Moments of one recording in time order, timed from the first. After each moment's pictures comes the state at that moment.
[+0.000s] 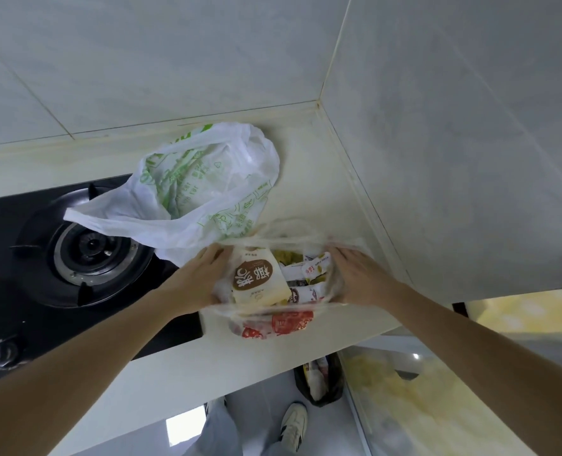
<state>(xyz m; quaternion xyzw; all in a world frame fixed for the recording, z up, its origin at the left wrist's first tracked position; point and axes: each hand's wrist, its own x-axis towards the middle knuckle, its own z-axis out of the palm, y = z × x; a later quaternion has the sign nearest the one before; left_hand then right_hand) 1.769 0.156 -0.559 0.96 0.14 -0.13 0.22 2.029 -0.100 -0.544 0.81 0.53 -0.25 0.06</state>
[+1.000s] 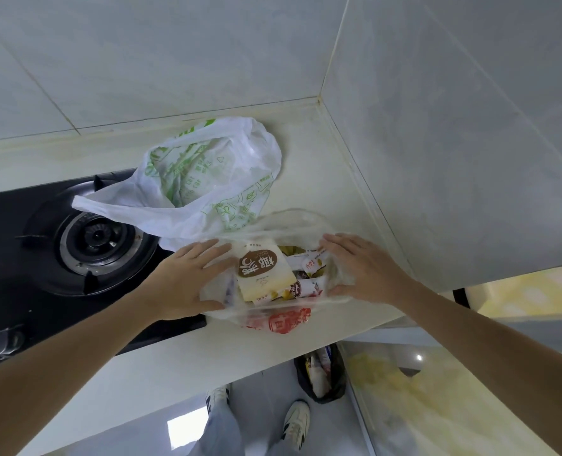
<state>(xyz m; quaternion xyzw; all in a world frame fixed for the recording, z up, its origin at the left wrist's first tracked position) 1.727 0.167 -0.561 0.99 0.04 -0.12 0.08 2.029 -0.121 -0.546 0.78 0.61 -0.15 0.02</state>
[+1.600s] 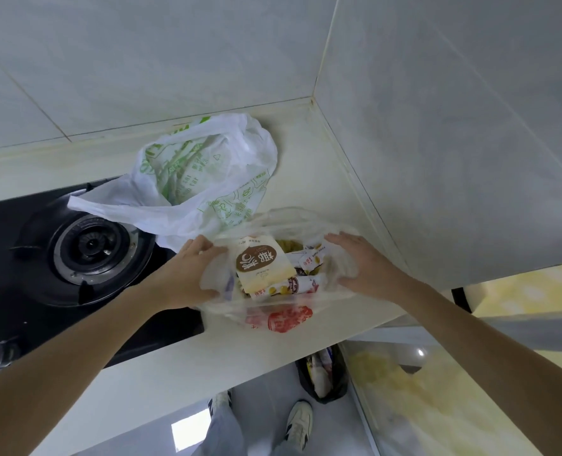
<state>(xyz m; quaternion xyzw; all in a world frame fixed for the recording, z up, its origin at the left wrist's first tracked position) 1.756 0.170 -0.551 0.93 0.19 -0.14 0.28 2.022 -0.118 -0.520 0.83 0.43 -0.32 -0.16</state>
